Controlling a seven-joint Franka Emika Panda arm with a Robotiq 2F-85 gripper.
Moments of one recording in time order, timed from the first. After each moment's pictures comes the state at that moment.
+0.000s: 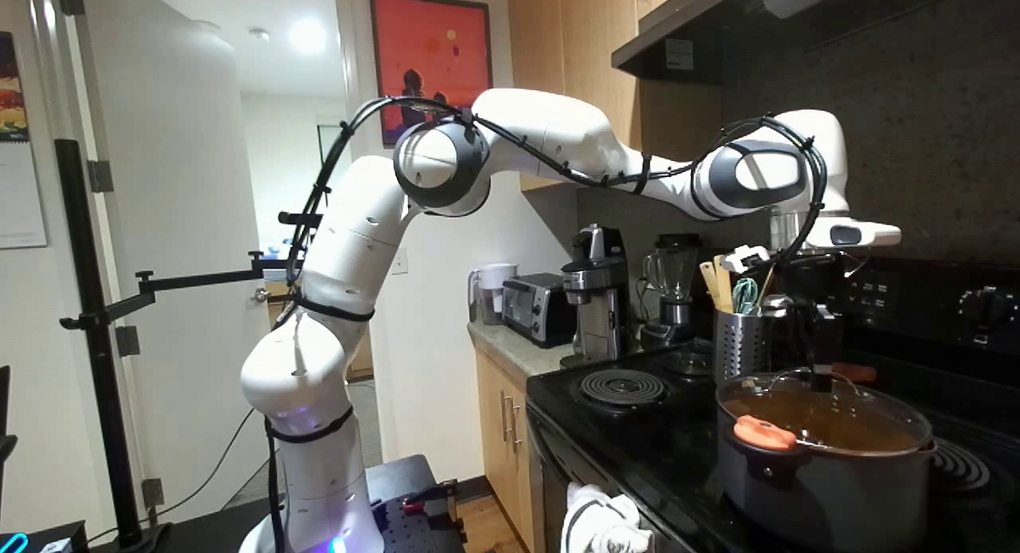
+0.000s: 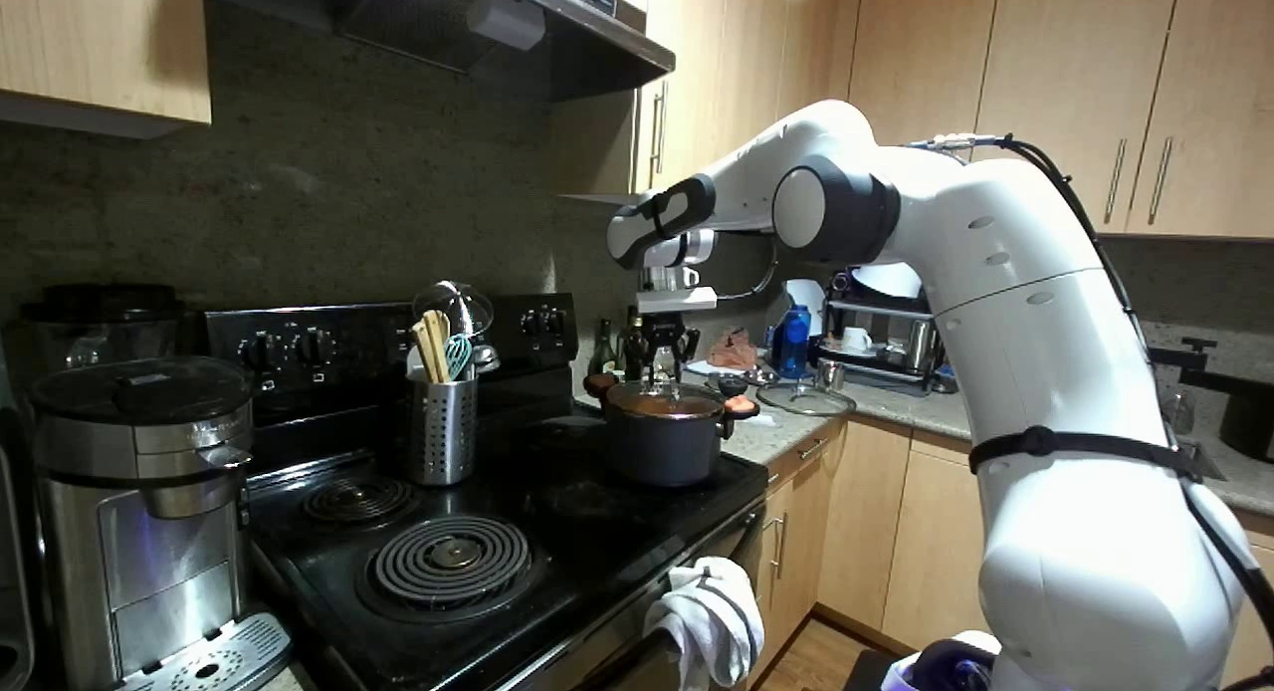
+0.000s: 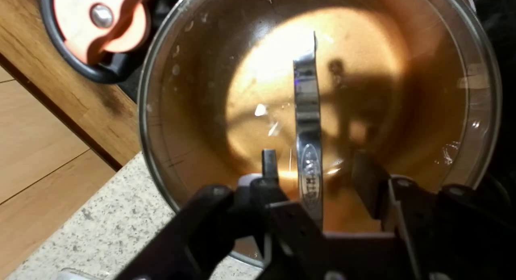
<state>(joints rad) -0.30 0.48 -0.24 -1.39 -0.01 1.87 0.26</state>
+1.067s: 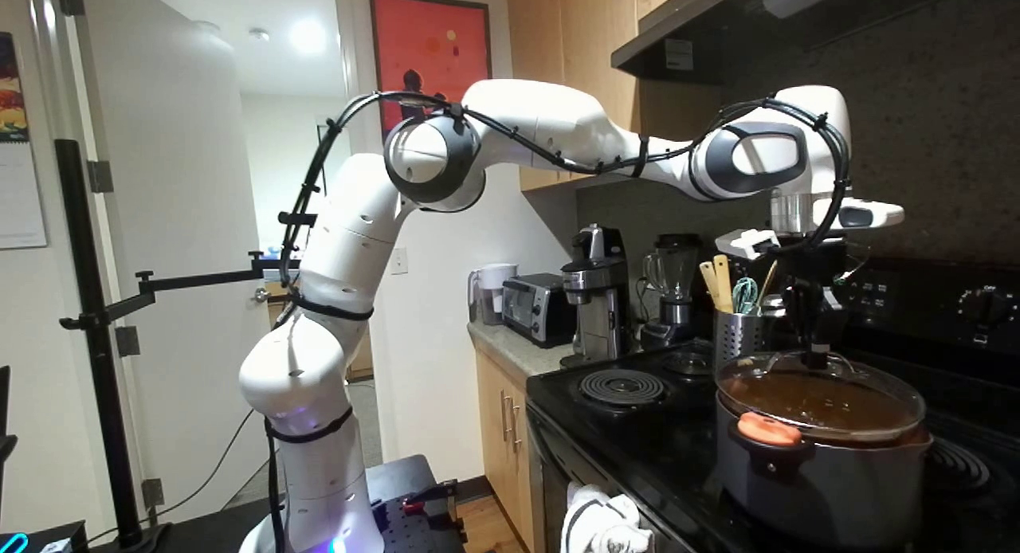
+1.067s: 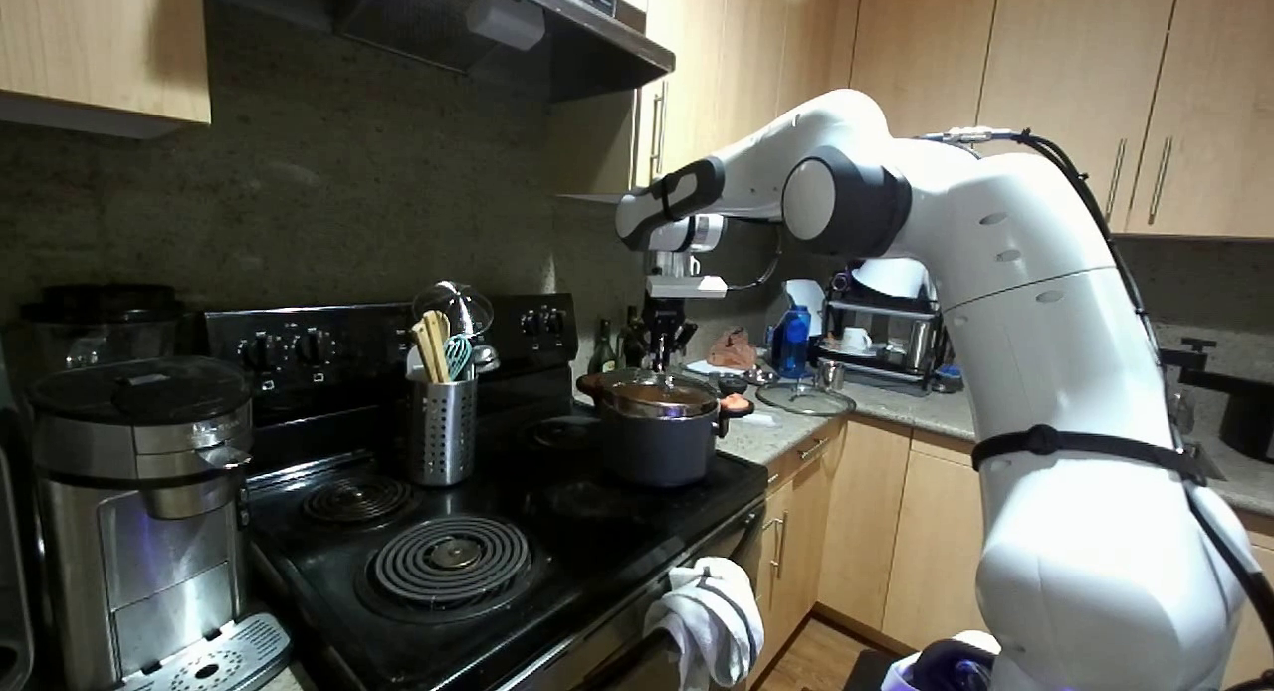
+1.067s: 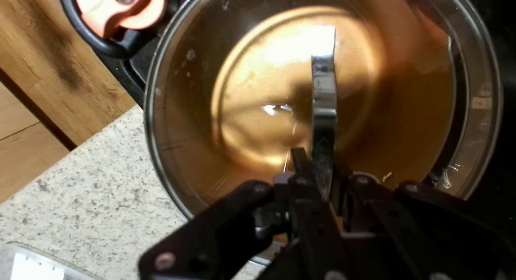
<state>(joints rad) -0.32 0.45 -0.24 -1.38 0.07 1.87 0.08</state>
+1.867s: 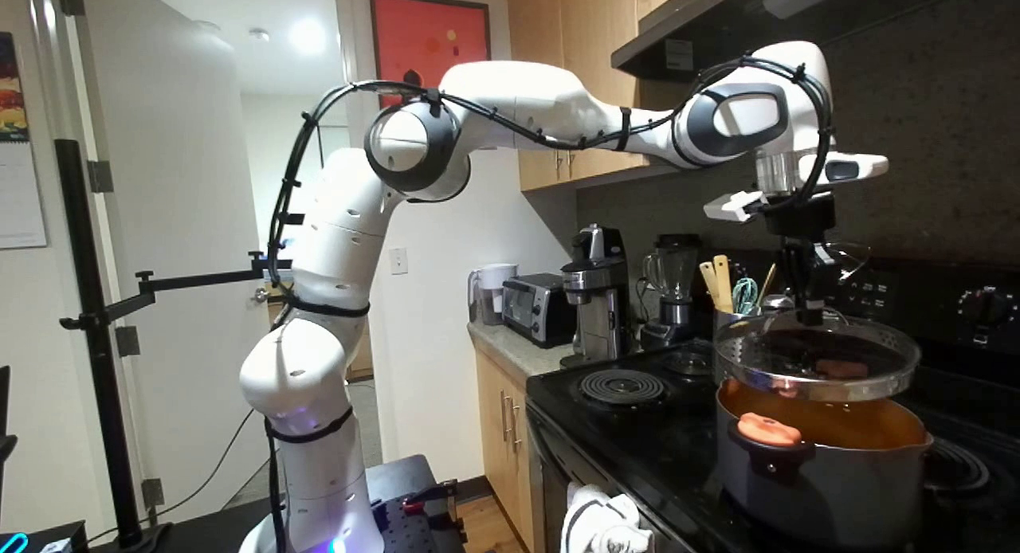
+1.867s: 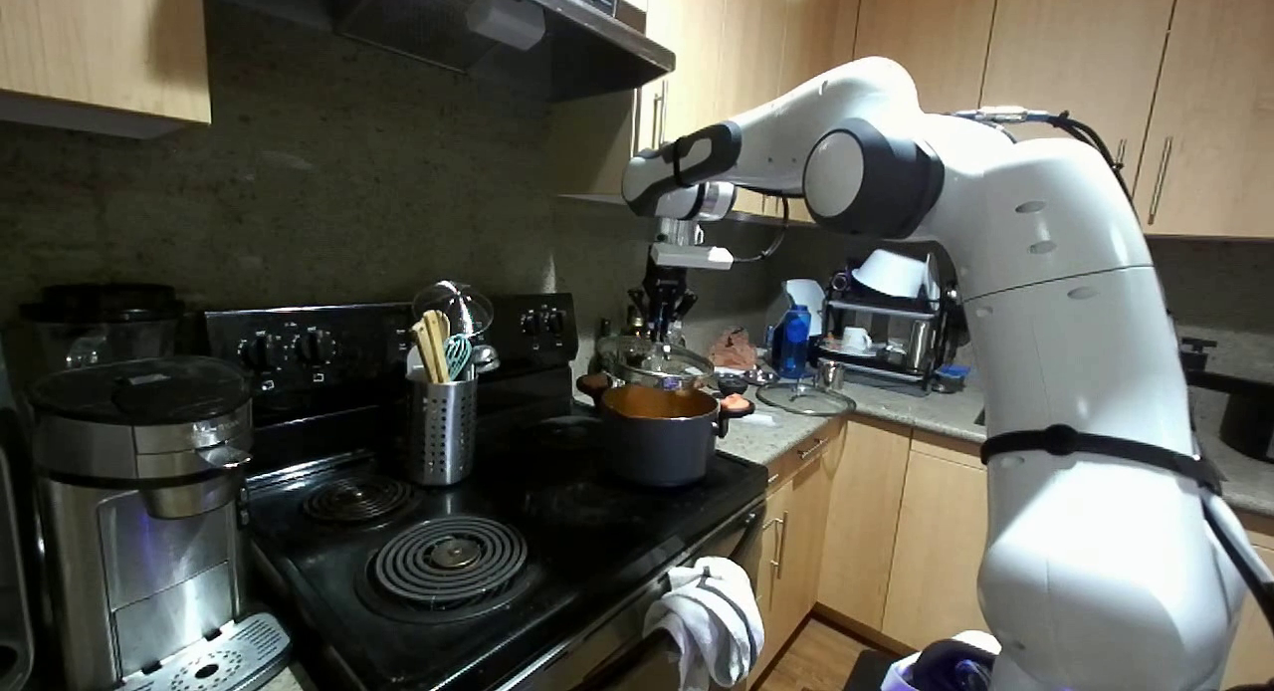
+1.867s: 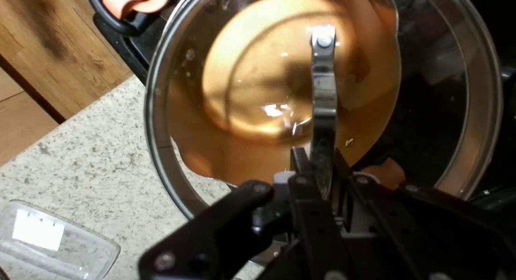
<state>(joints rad) -0.31 0.36 -0.24 -1.39 0.08 1.87 0.05</state>
